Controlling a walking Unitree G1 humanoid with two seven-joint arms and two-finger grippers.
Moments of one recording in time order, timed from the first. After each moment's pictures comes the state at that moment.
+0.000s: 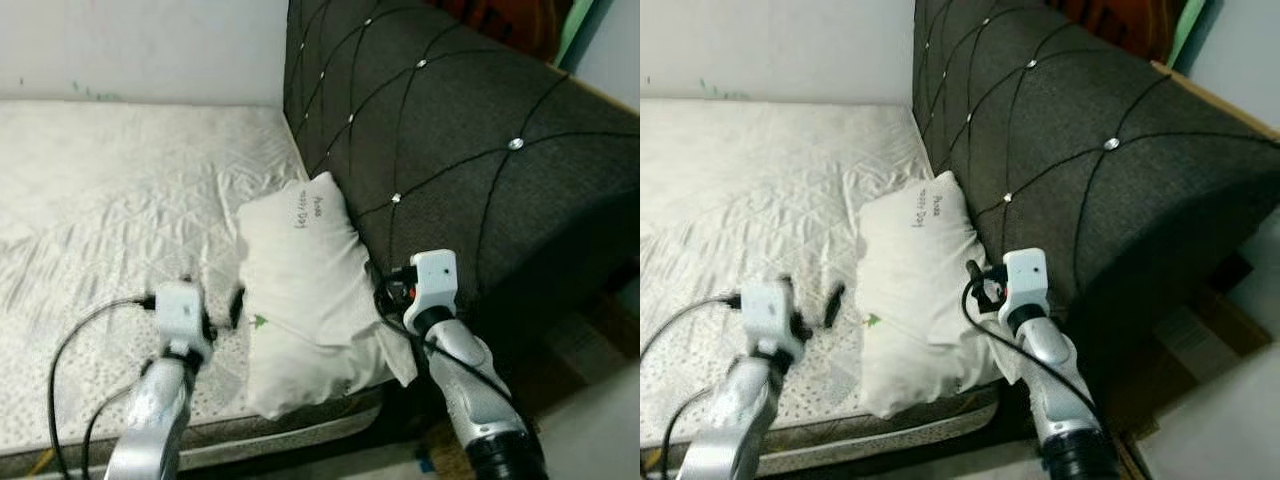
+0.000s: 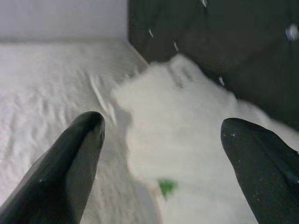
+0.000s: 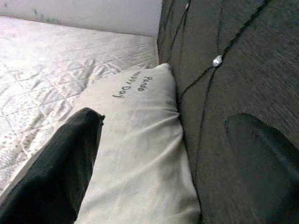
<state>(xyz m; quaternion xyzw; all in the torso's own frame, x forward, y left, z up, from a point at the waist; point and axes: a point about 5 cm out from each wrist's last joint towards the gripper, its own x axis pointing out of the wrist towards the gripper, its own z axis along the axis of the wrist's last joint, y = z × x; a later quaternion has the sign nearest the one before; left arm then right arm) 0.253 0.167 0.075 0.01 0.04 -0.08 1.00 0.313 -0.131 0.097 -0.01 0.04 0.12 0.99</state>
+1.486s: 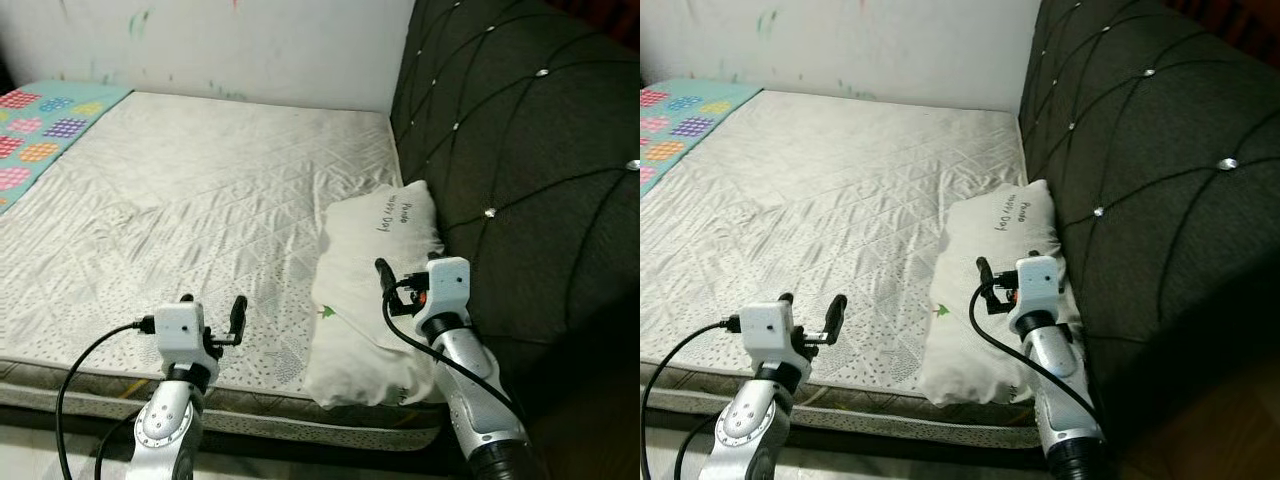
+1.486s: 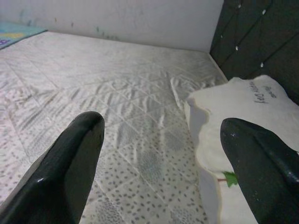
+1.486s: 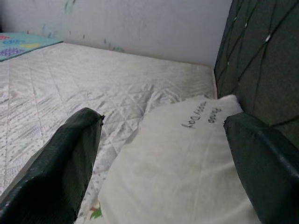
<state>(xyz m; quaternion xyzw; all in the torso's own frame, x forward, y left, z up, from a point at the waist) 0.248 0.162 0.069 -0.04 0.02 -0.02 1.00 0.306 -0.141 0.087 -0.01 0.00 0.09 1.00</state>
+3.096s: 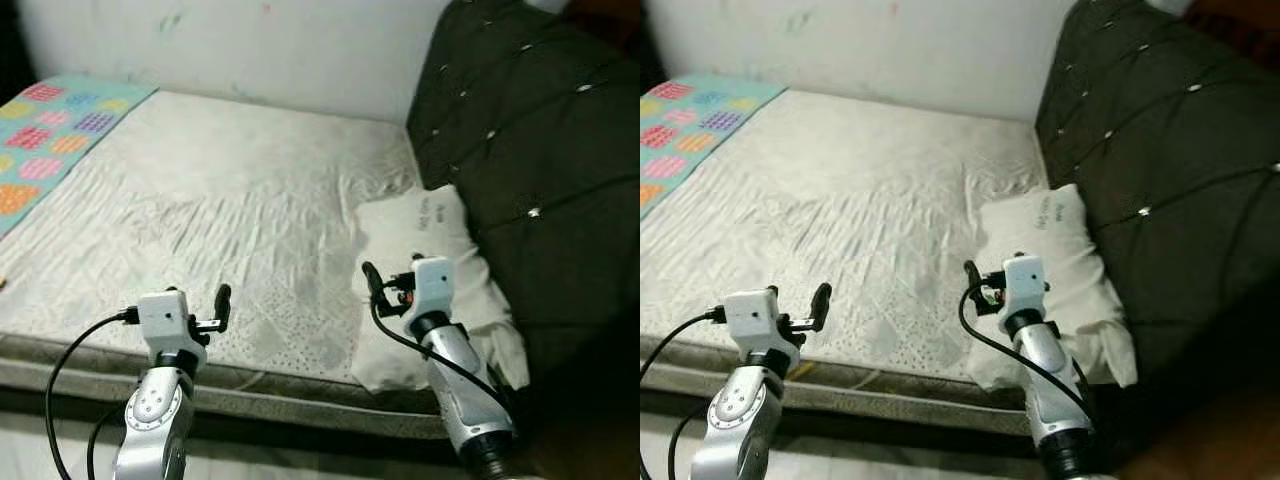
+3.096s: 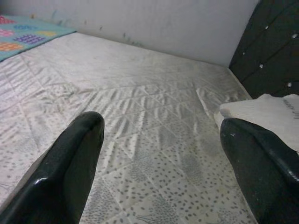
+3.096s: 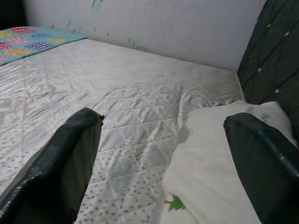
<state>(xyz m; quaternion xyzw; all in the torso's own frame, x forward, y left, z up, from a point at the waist) 0.263 0.173 0.069 -0.06 0.02 0.01 1.00 0.314 -0.131 0.086 -0.02 0.00 0.12 0.99</state>
